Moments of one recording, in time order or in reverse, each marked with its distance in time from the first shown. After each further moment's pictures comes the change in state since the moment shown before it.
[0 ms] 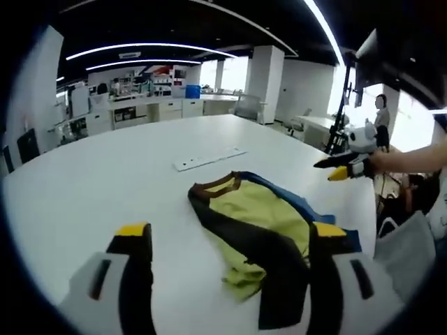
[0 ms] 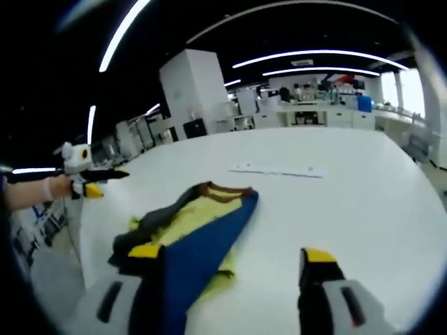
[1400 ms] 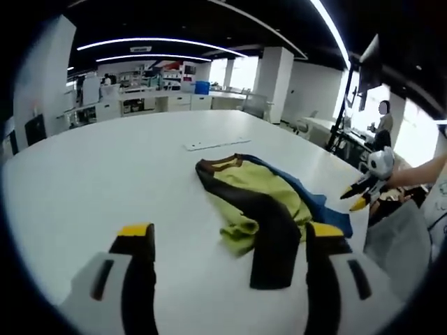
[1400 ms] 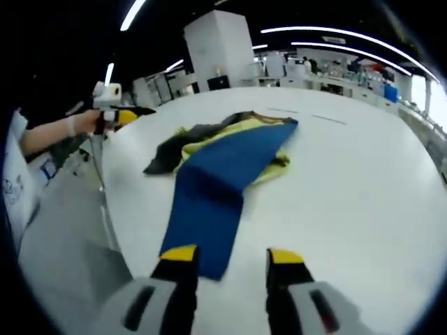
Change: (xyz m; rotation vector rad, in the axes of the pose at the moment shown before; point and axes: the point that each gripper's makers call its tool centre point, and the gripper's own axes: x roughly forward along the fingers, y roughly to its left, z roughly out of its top) left arm -0.052 0.005 -0.052 -0.042 0.020 0.028; right arm -0.073 0.079 -0.143 -0.134 0.268 0.097
